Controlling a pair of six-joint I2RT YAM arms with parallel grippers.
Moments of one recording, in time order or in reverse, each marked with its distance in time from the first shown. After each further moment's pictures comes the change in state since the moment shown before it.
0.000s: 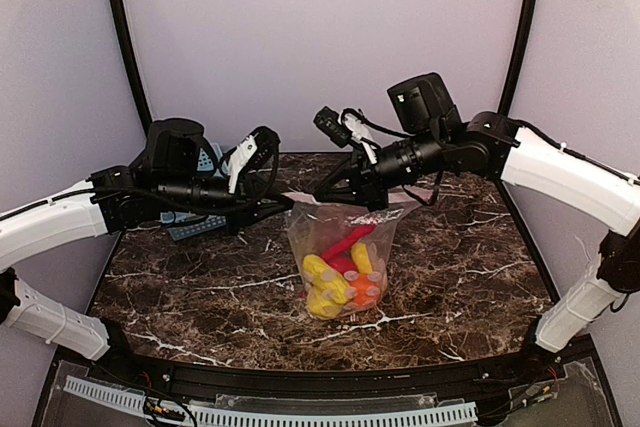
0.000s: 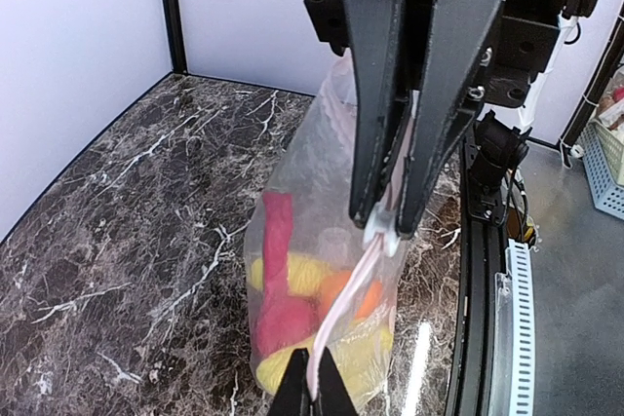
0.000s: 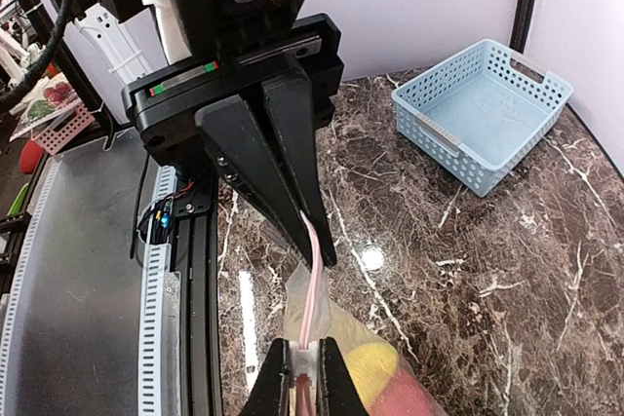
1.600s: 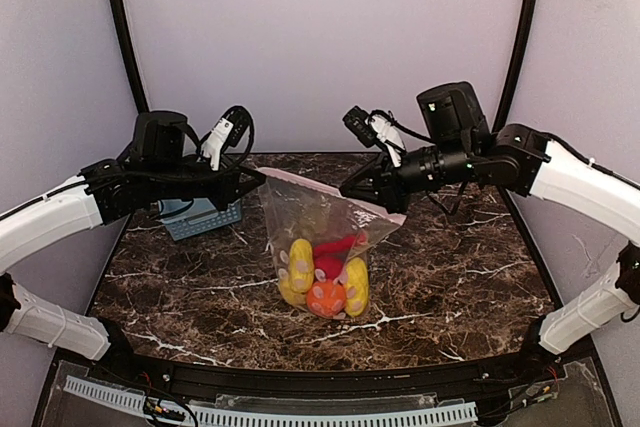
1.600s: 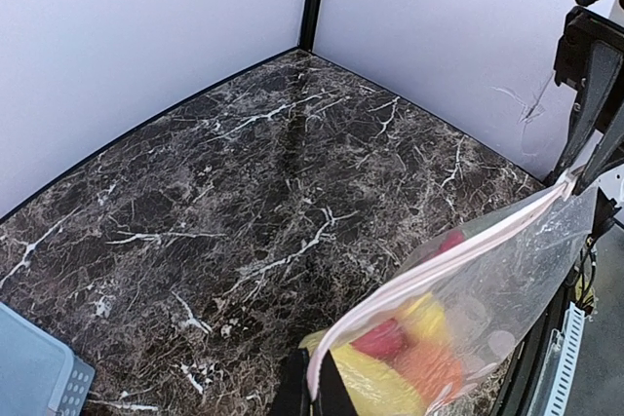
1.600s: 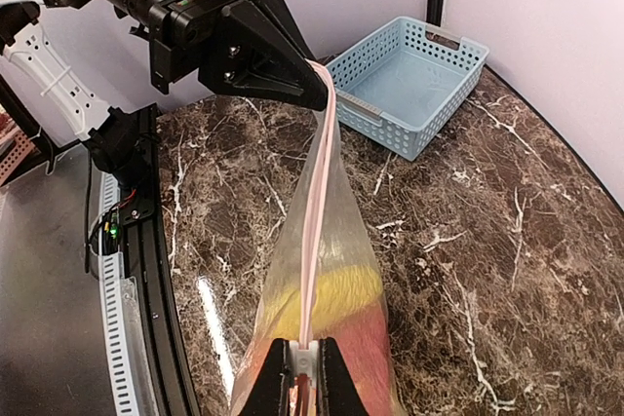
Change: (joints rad) left arm 0.142 -0.020 -0.001 -0.026 -0.153 -0.152; right arm -0.008 -0.148 -0.142 0.030 0.208 0.076
